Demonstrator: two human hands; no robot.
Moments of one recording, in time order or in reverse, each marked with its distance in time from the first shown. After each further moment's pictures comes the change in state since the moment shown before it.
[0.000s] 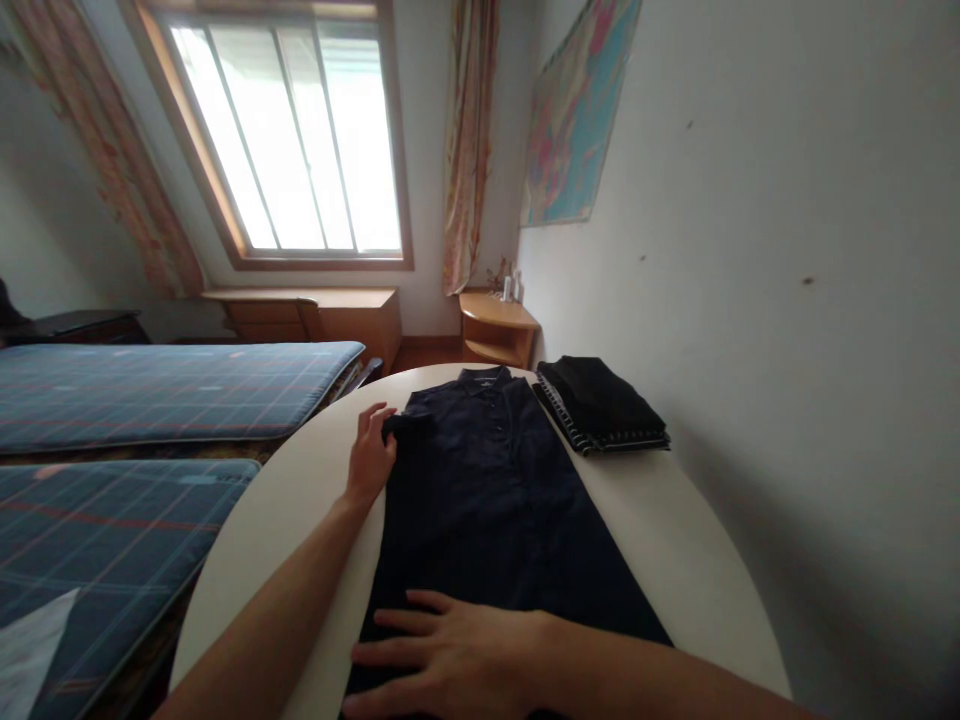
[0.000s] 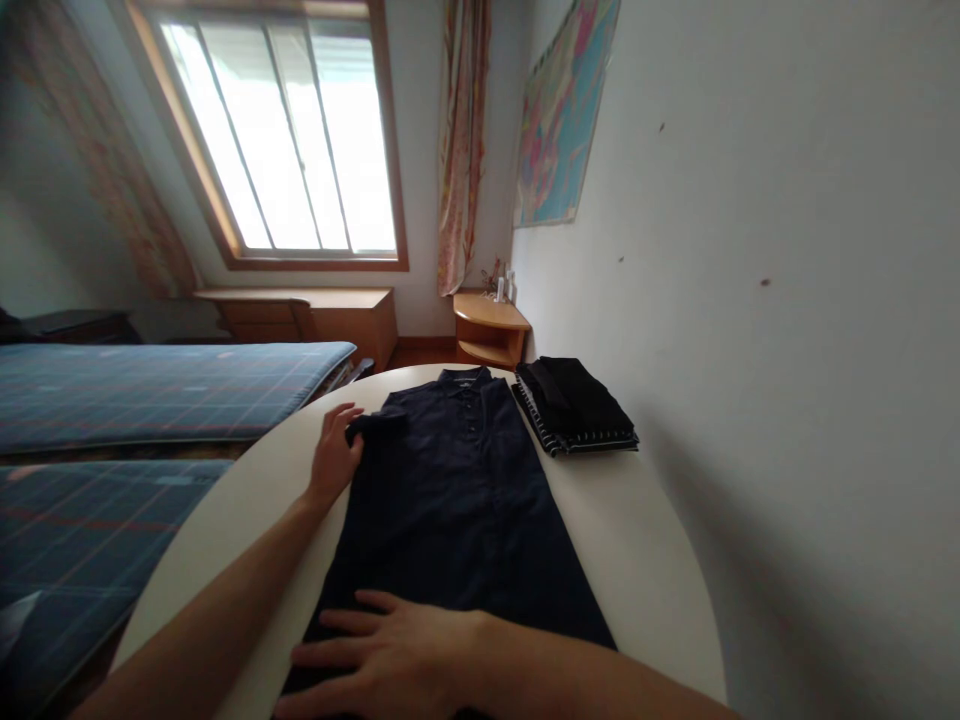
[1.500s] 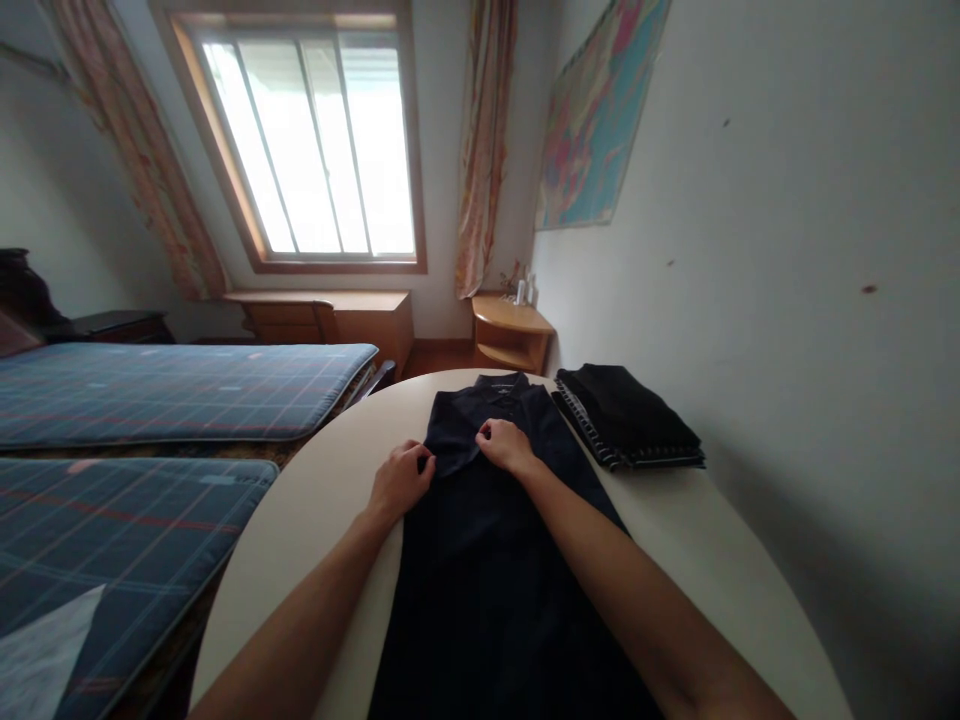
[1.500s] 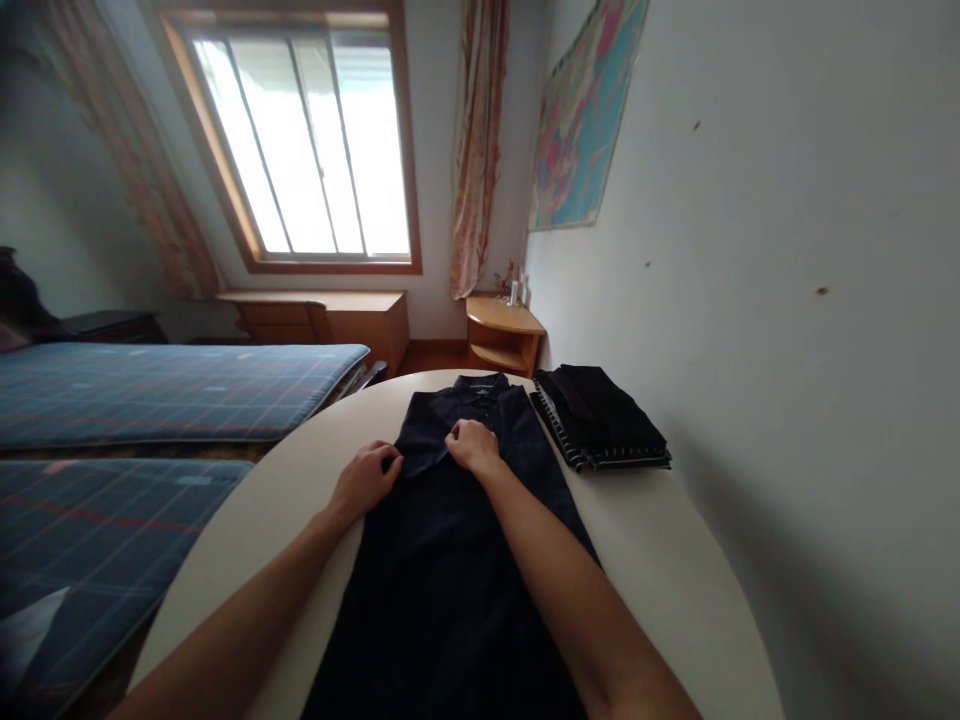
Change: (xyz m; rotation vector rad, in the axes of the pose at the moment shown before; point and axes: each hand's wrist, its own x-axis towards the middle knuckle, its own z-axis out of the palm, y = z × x) left_hand -0.011 0.006 0.005 0.216 -0.420 -0.098; right_hand 0.012 0.199 -0.084 -0.202 0.481 1.298
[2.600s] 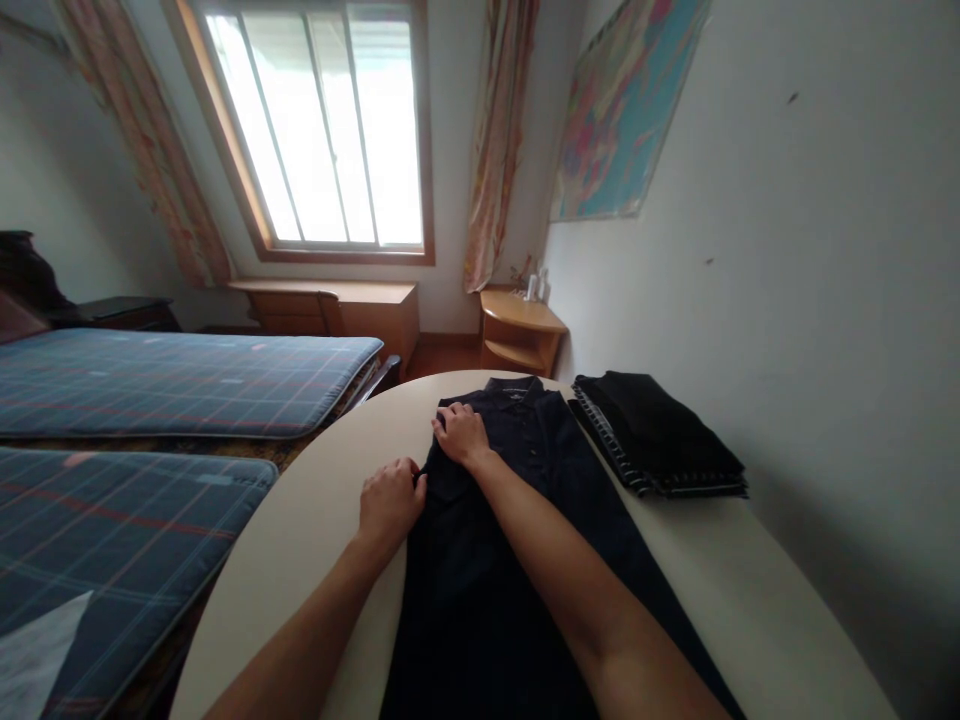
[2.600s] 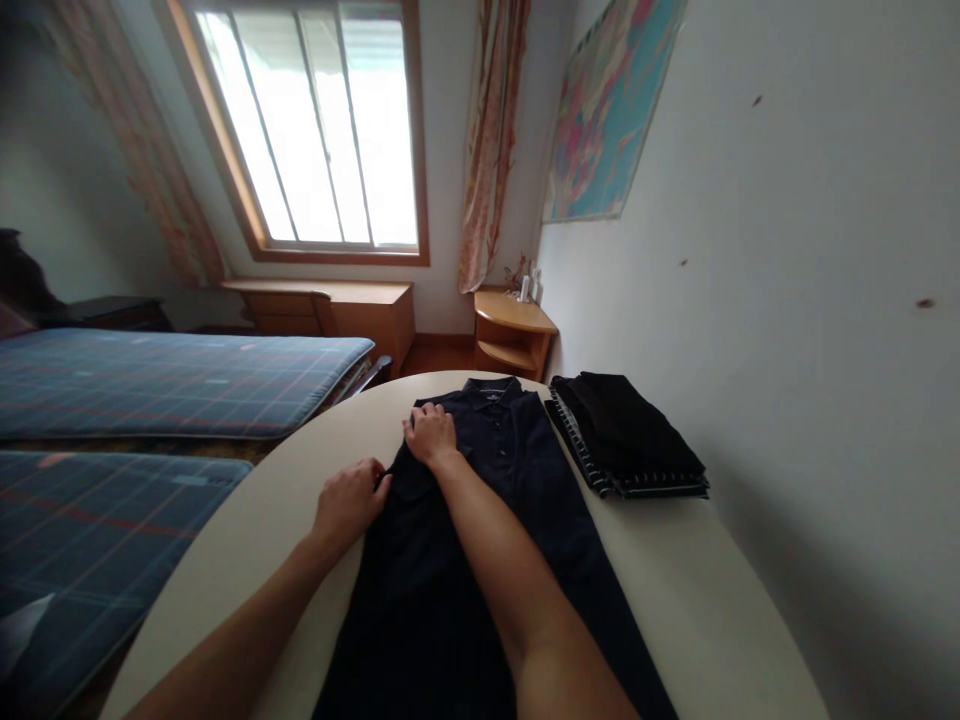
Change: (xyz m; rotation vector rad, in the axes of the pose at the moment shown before) left_hand -0.004 0.014 -0.023 0.314 -0.133 -0.278; right_hand 0.063 -0.071 0.048 -0.007 0.118 -0.293
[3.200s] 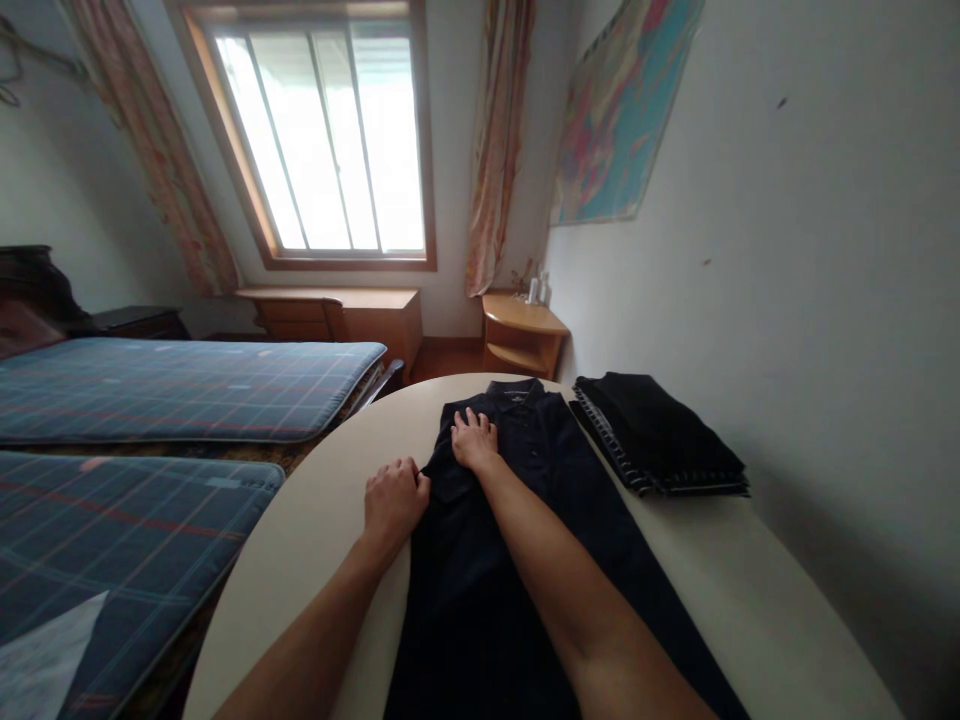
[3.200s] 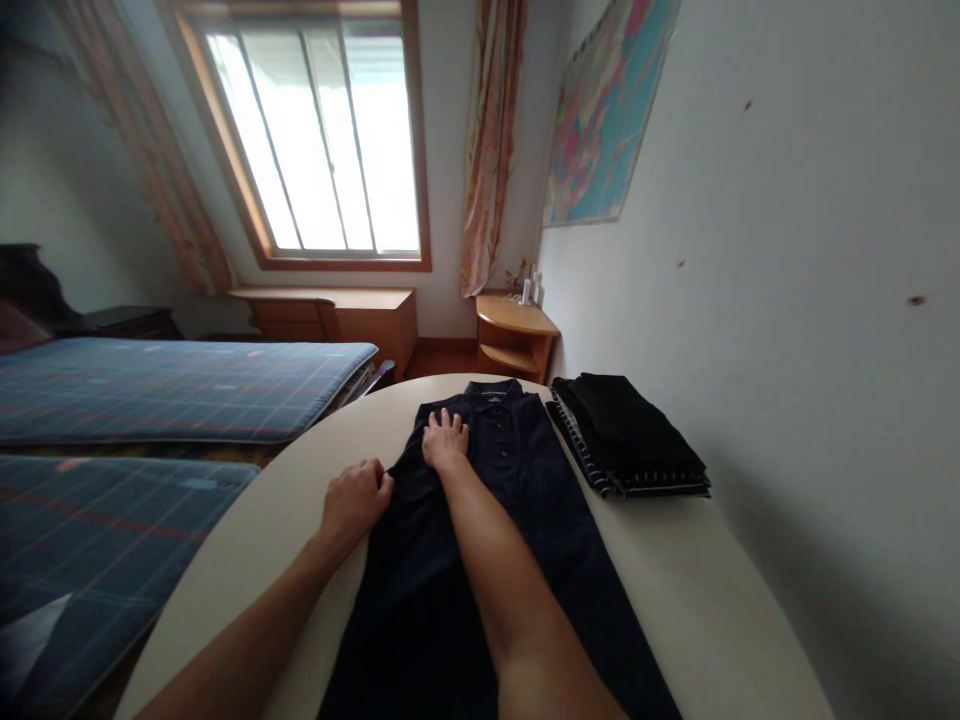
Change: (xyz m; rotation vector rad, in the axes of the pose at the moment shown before) left_hand 0.001 0.002 0.001 0.051 0.039 -0.020; right_hand -0.008 0.011 0.009 -0.079 -0.160 0.246
